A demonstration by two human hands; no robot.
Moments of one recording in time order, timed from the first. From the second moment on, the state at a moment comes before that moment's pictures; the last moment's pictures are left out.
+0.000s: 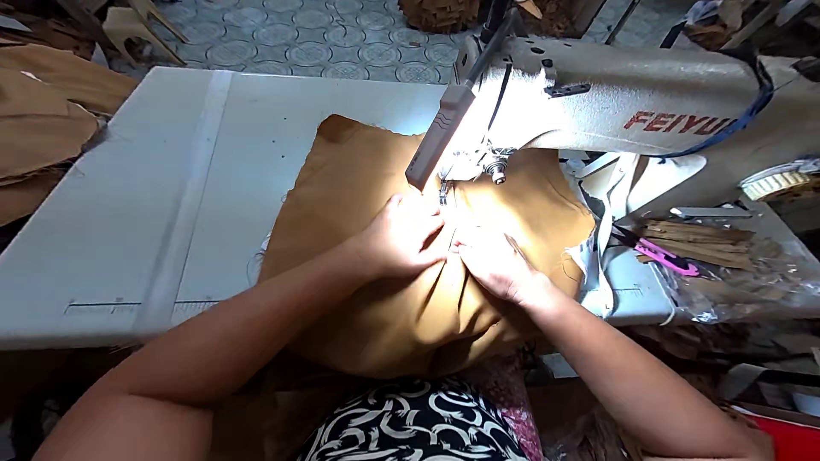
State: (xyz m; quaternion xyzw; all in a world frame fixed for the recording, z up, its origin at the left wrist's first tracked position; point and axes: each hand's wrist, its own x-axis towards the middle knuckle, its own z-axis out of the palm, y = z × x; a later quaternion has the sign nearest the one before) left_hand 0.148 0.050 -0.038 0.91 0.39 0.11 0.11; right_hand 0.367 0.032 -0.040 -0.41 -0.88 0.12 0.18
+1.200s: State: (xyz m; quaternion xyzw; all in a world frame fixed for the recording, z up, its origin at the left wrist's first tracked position) left_hand 0.129 0.025 -0.063 0.90 0.40 0.17 0.09; right_hand 0.330 0.016 -0.044 -0.53 -0.84 0.02 0.14
